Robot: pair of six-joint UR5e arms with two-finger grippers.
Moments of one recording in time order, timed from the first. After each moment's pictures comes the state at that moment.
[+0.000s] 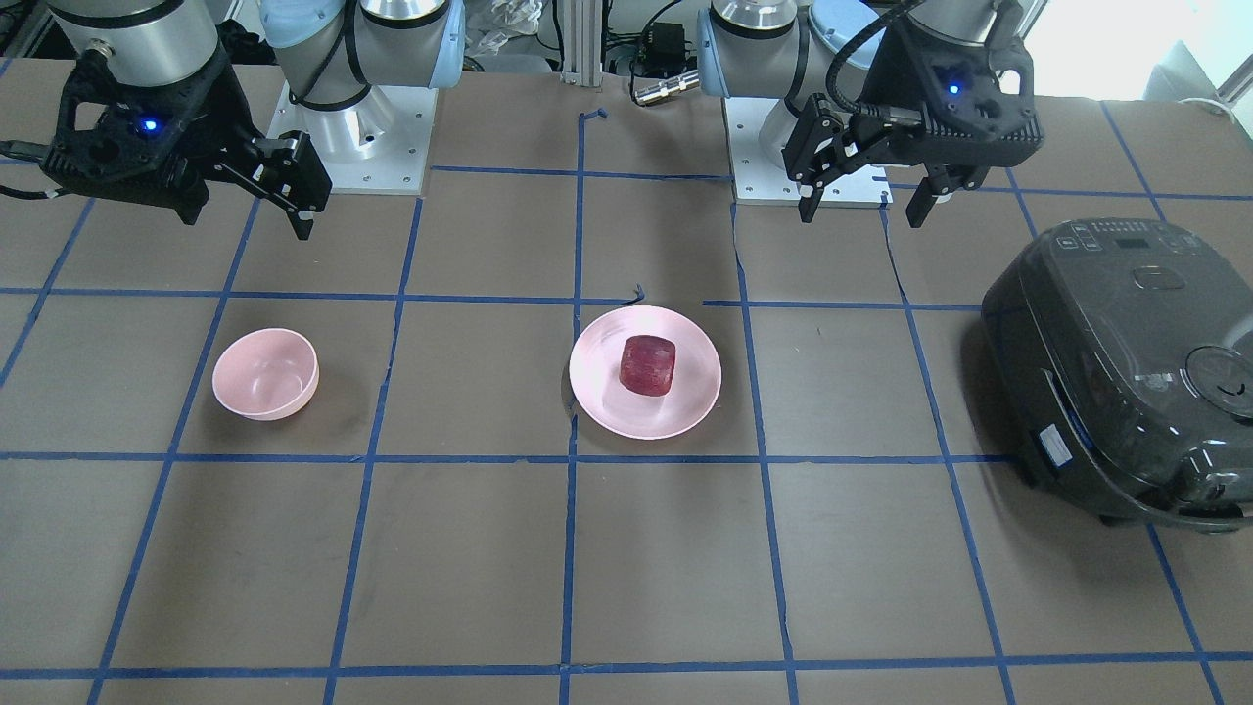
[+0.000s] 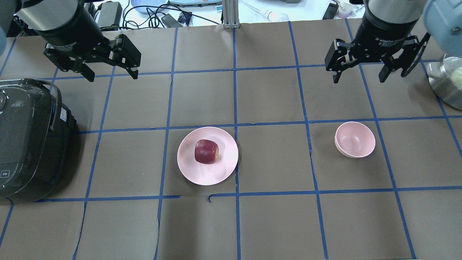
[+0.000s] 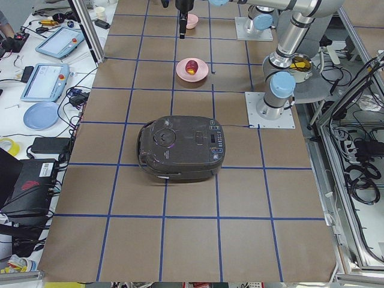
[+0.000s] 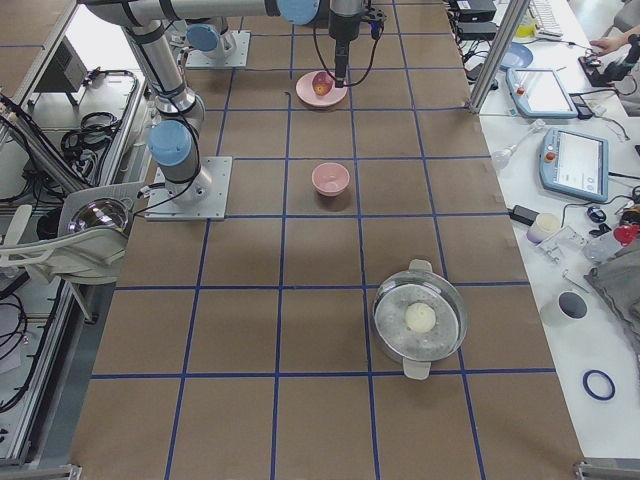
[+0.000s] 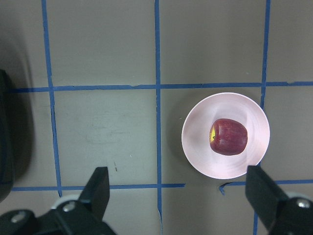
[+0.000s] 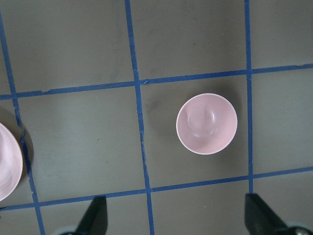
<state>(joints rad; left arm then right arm) -1.57 -1.52 -1.51 -1.60 1.55 -0.01 1.56 -1.59 1.53 -1.49 -1.64 0.08</state>
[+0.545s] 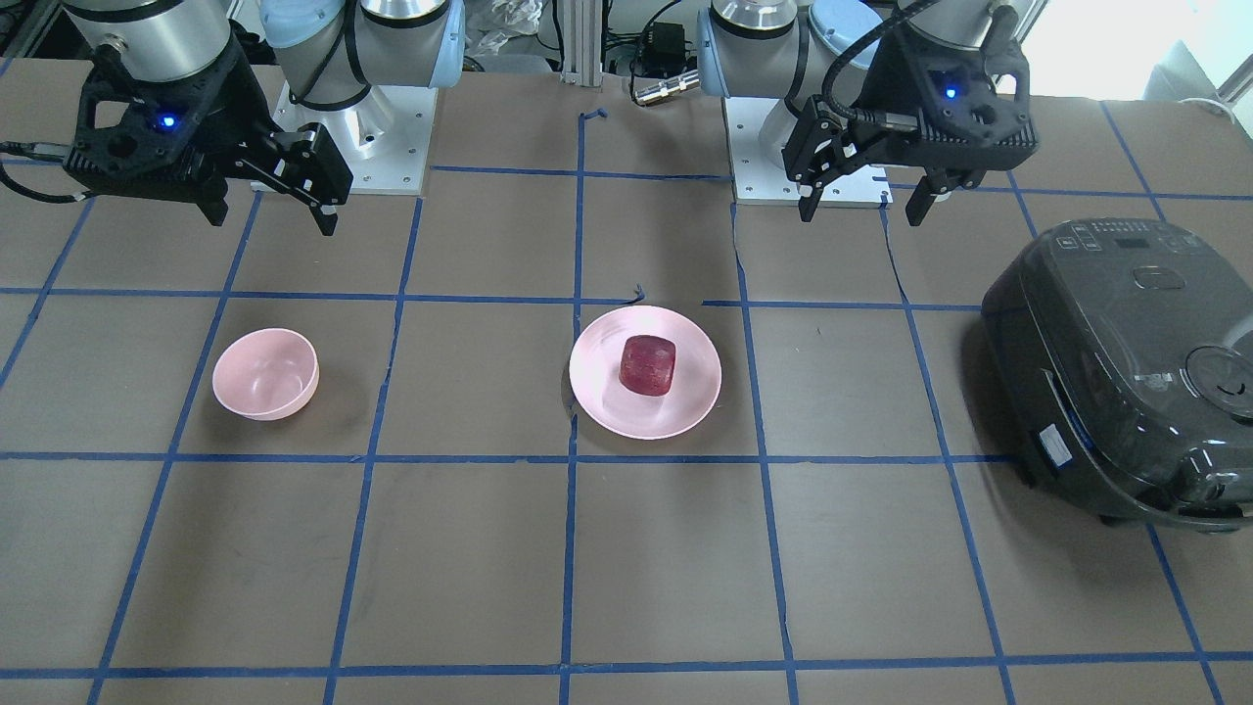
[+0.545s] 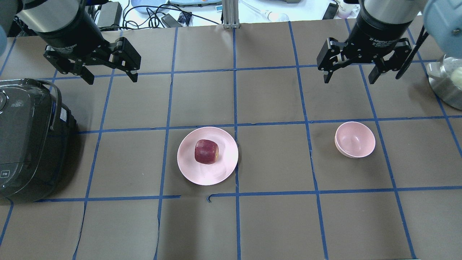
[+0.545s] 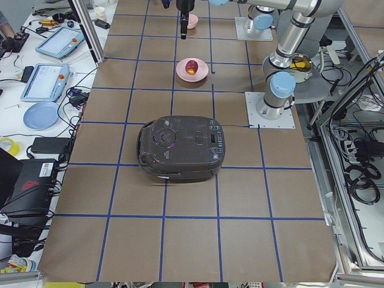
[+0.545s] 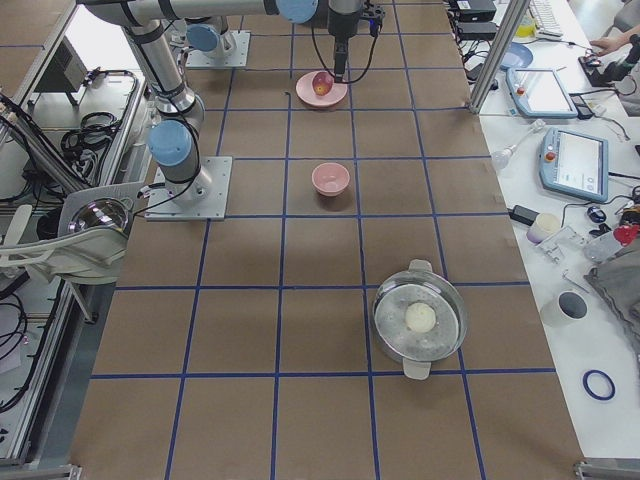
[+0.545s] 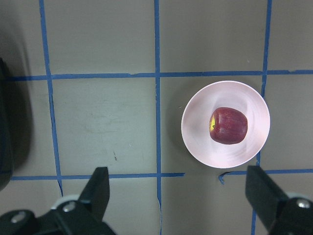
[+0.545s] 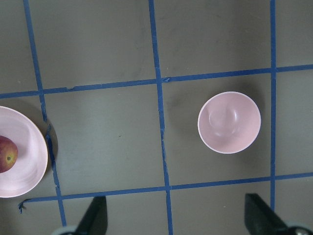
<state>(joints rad) -1.58 -1.53 -1.51 -1.62 1.57 -0.01 1.56 -1.59 1.53 -1.49 -1.57 0.07</state>
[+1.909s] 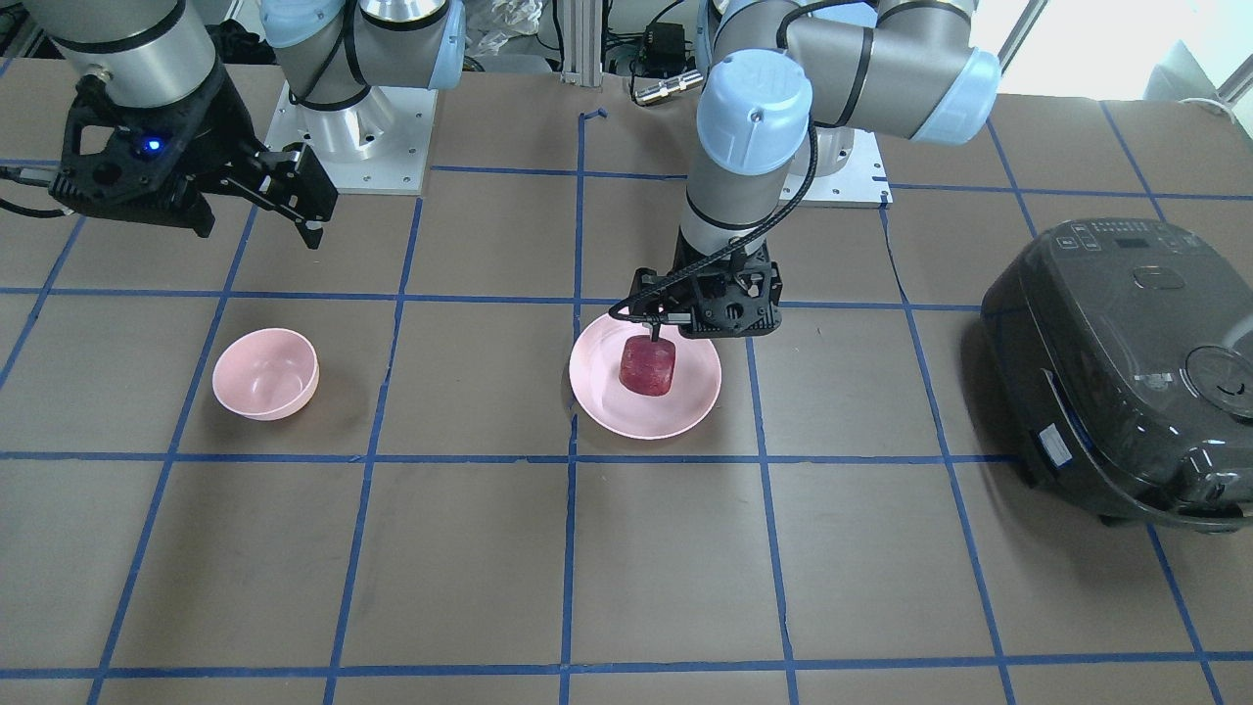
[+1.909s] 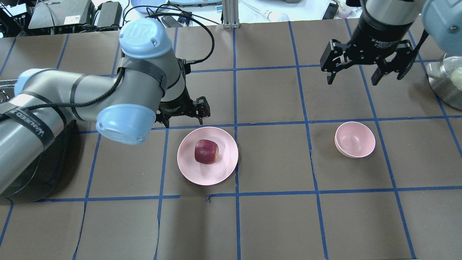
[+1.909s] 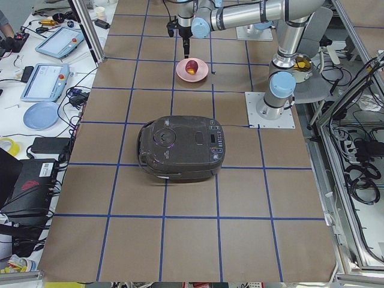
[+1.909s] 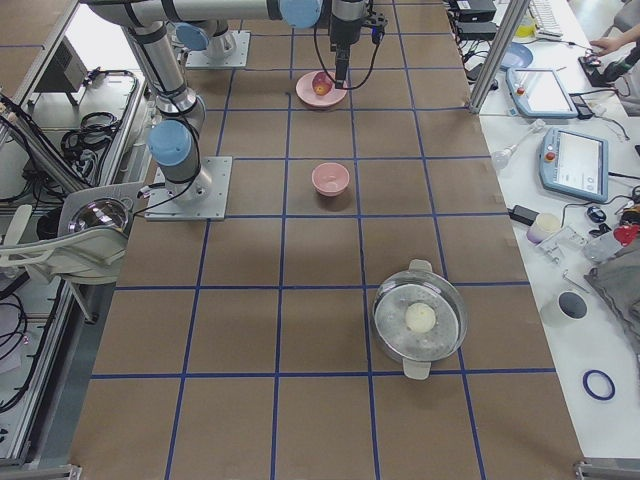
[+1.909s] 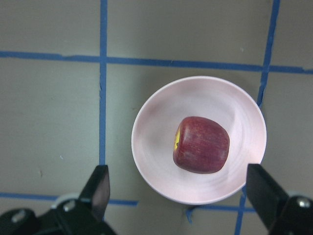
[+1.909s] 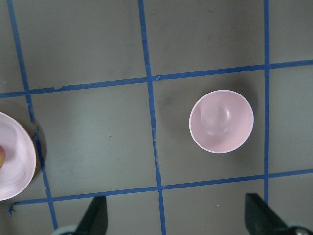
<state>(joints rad) -1.81 -1.71 -1.87 -1.14 1.58 -0.31 1.52 -1.57 1.54 -1.49 -1.59 0.04</state>
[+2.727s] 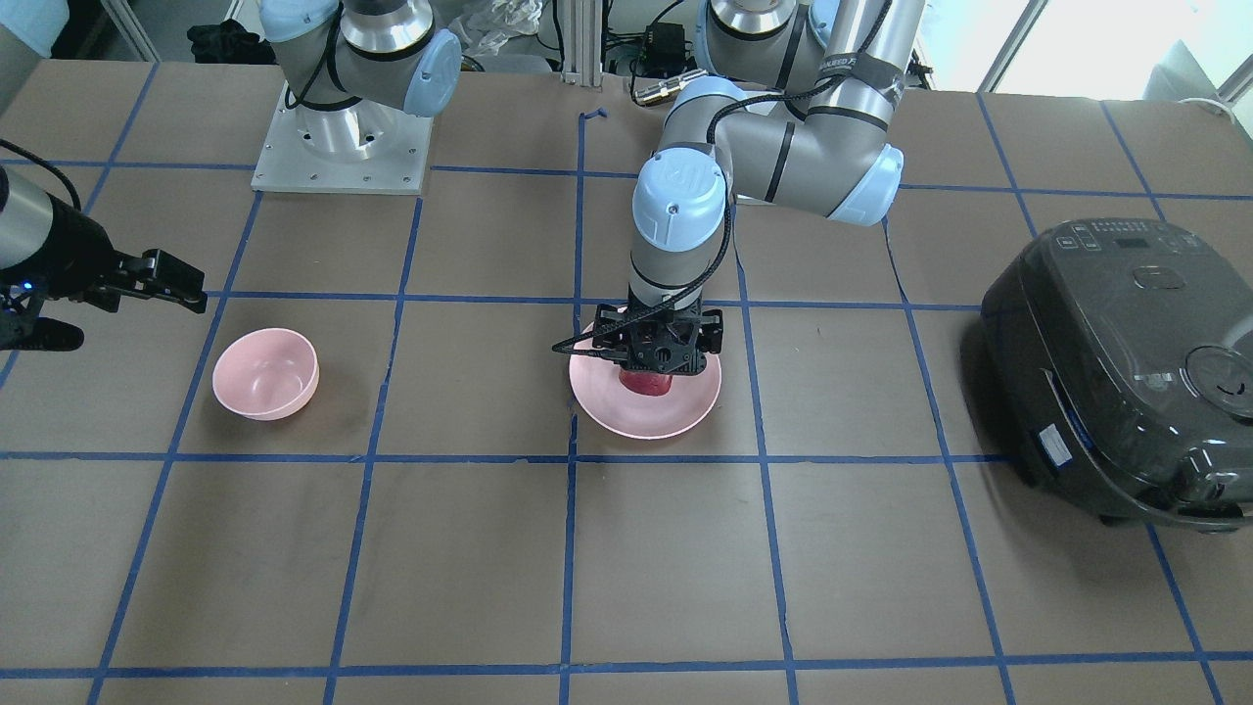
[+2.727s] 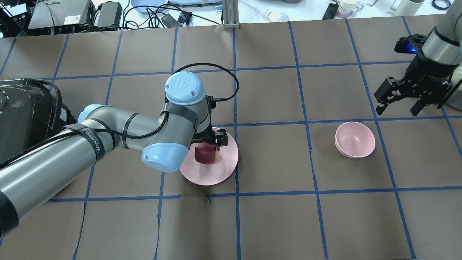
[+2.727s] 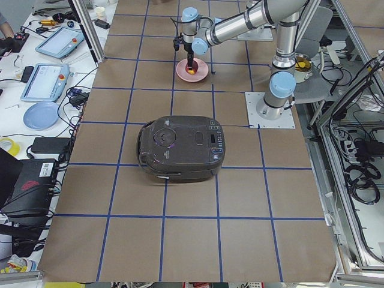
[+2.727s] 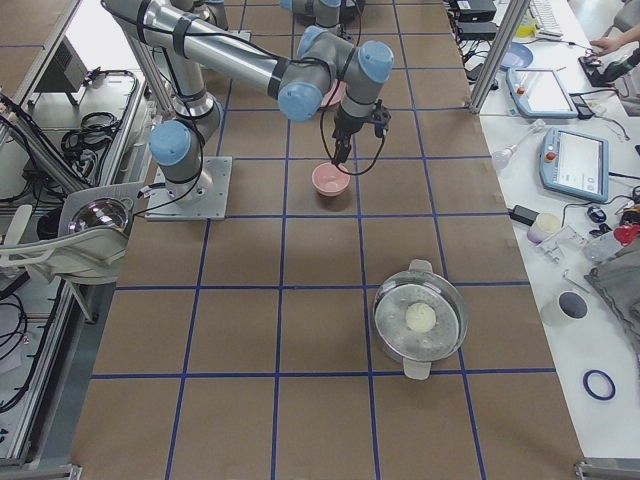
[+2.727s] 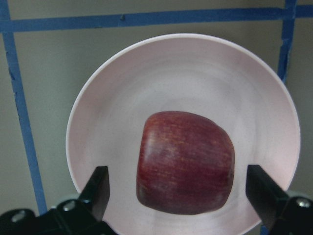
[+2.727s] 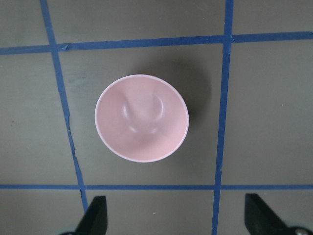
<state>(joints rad) -1.88 -1.85 -1.97 -0.93 1.58 -0.25 1.19 -1.45 1.76 -1.63 -1.58 -0.36</state>
